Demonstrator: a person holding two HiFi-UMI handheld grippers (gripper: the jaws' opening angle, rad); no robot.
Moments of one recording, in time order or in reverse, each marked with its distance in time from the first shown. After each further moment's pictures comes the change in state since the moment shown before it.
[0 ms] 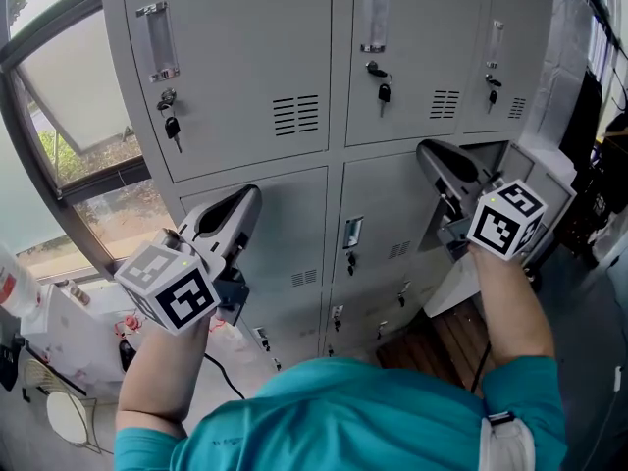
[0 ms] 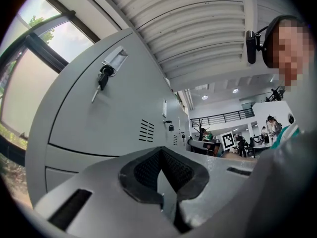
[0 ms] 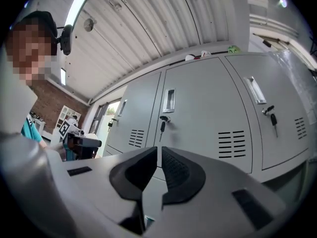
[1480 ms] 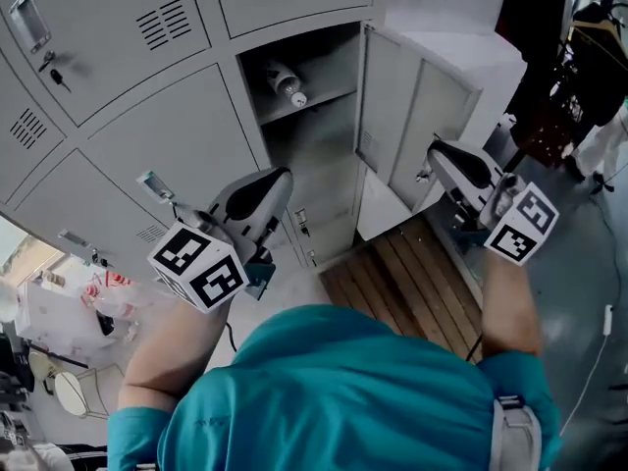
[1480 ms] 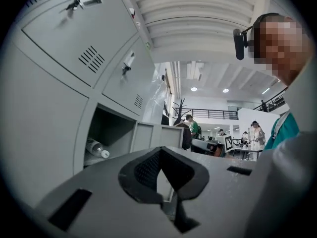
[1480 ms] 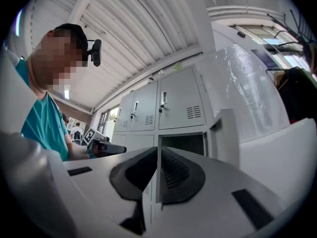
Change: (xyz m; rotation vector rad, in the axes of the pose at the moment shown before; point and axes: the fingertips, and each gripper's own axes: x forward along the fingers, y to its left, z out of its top) left arm 0.299 -0.314 -0.220 -0.120 0.177 -0.209; right arm -0.368 -0.250 -0.114 0.124 0.008 0.040
